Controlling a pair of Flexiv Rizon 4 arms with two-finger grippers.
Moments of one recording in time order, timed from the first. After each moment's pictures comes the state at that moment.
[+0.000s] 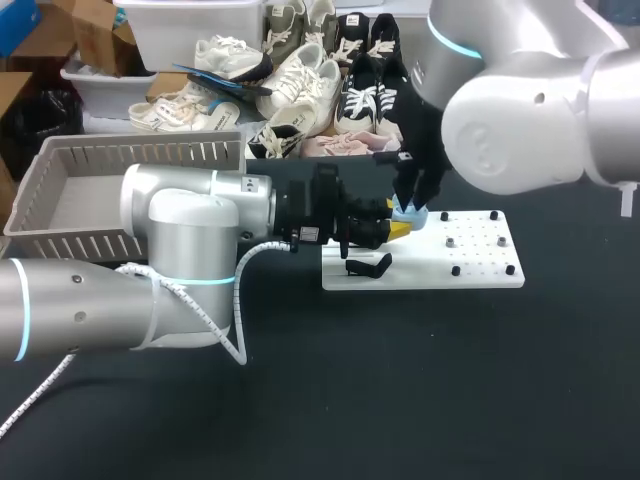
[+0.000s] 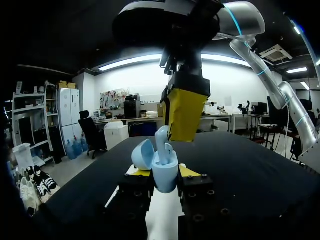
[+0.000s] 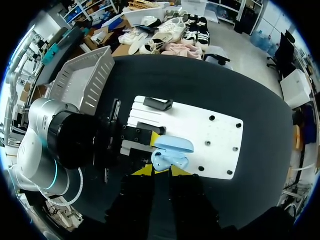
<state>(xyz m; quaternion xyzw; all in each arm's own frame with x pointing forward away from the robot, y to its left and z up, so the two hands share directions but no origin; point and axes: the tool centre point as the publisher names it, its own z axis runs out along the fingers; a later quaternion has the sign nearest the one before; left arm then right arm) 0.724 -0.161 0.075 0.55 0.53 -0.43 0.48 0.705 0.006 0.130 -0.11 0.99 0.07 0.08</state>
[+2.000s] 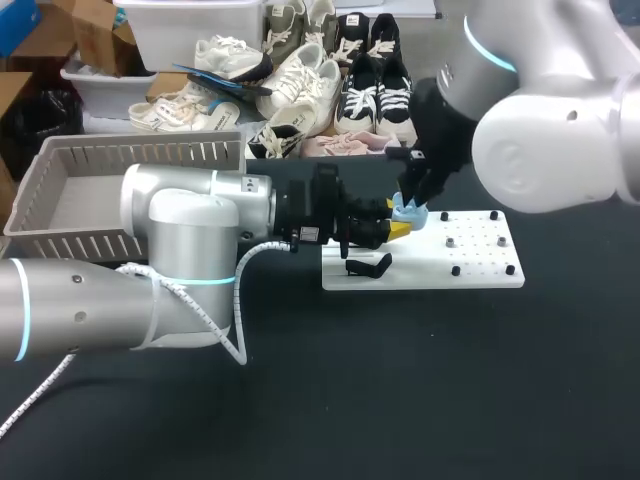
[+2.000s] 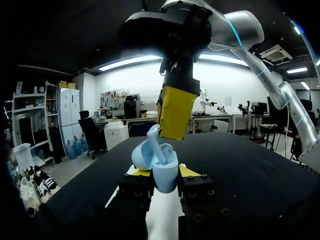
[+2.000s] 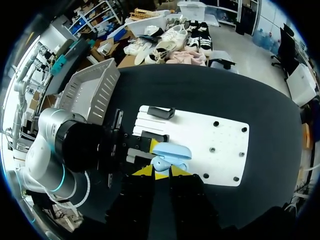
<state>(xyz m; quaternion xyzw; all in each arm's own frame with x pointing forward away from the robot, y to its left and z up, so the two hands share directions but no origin) 0.724 -0.161 0.075 0.55 0.53 -0.43 0.48 0.712 0.004 0.131 -0.11 0.98 0.13 0.12</state>
